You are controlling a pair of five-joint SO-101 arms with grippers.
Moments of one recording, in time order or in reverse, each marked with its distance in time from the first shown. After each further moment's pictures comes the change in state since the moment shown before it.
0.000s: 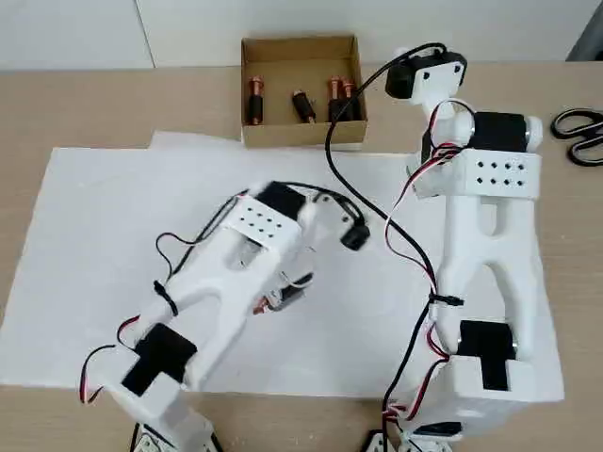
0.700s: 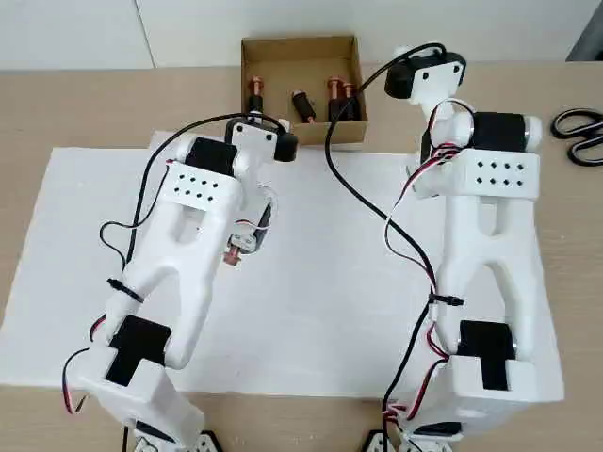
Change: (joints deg) left arm -11.9 0.1 -11.4 0.3 15.1; right arm 0.0 0.0 0.0 0.0 0.0
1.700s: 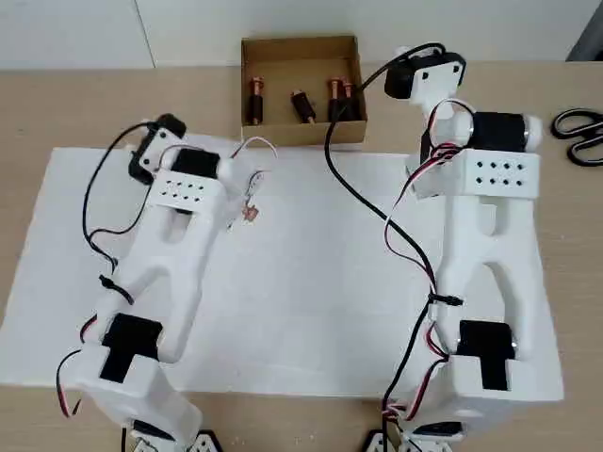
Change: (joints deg) left arm -4.9 0.0 12.0 -31.9 75.0; right arm -0.4 0.0 0.0 0.0 0.0
